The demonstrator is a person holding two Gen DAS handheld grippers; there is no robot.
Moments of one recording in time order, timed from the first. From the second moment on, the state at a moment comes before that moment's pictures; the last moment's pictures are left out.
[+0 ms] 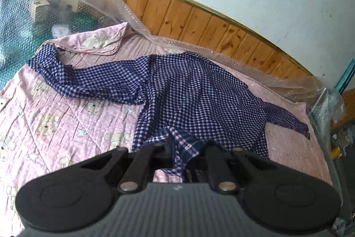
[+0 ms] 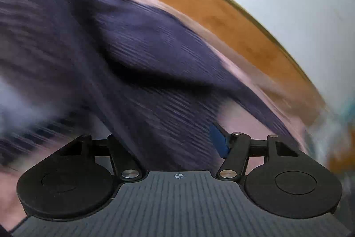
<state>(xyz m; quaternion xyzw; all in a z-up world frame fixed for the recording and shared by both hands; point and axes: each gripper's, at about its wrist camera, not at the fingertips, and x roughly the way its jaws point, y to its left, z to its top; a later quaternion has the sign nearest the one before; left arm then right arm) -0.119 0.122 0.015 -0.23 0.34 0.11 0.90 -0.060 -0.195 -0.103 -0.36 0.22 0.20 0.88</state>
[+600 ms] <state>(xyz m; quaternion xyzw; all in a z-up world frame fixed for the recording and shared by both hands) -0.108 0.094 -0.031 -0.15 0.41 0.06 0.90 0.013 -0.353 -0.020 -0.08 0.42 0.14 0.89</state>
